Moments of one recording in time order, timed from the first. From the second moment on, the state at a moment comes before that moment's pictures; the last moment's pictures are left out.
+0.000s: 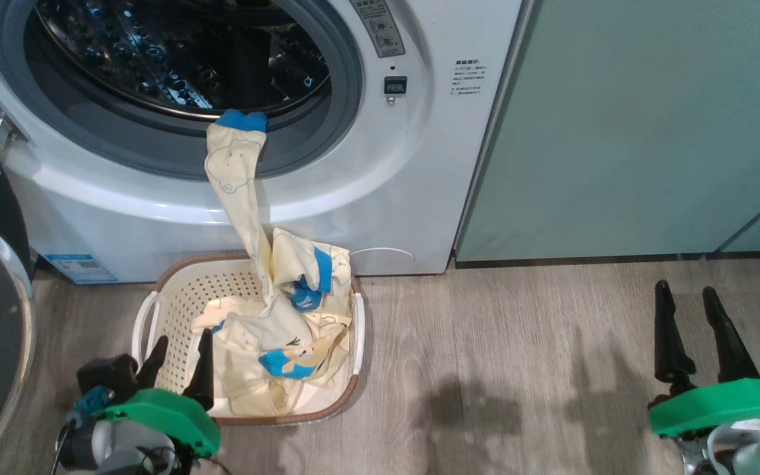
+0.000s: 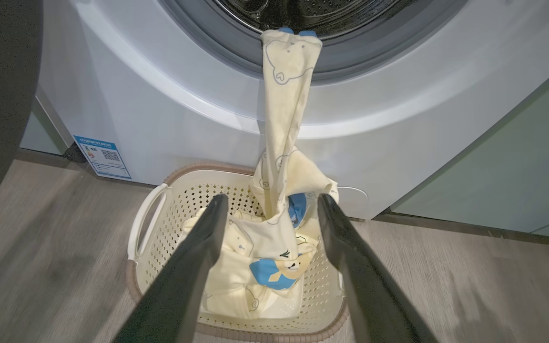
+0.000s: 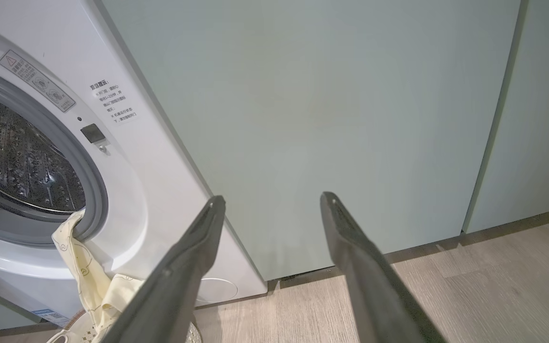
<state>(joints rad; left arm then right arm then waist) -0.12 0.10 0.04 0.52 -0.36 -0.07 -0.25 -0.08 -0.08 0.09 0.23 0.41 0.13 -0.25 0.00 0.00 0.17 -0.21</state>
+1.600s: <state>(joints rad) -1.15 0.19 -0.18 1.04 -0.14 -0.03 0.19 -0.24 -0.05 0.09 0.19 0.41 0.13 -0.25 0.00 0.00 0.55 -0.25</state>
